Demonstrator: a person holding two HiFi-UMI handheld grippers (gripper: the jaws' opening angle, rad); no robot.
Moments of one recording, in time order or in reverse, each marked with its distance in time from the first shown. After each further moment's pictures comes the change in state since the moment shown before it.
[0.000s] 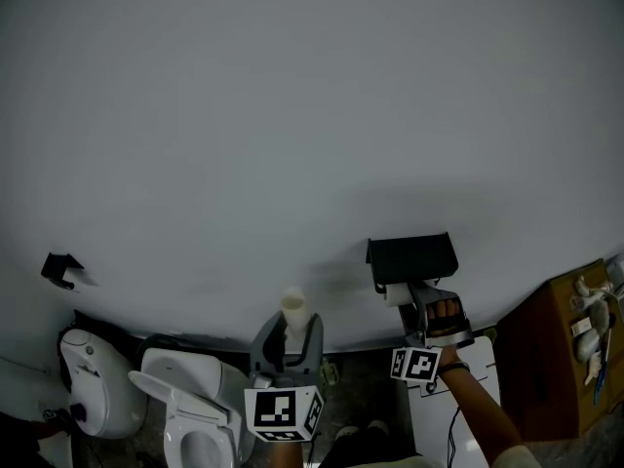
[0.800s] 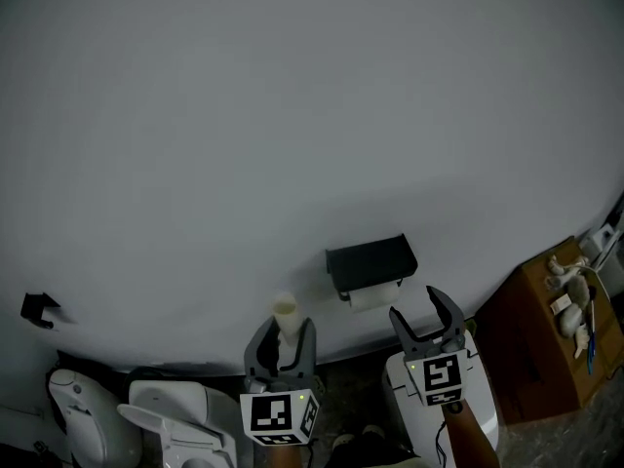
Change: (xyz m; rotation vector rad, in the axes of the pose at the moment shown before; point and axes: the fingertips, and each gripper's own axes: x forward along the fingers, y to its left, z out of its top) left arm 0.019 -0.041 0.008 0.001 -0.025 -0.131; right arm -0.092 -0.085 -0.040 1.118 -0.115 -0.043
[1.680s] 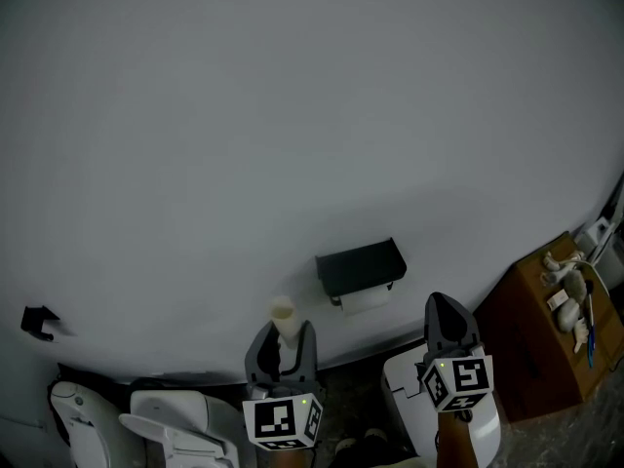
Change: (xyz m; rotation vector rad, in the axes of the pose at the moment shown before) left arm 0.000 -0.014 0.015 -0.003 -0.046 0.011; right arm -0.042 -0.057 0.014 0.348 -0.105 -0.193
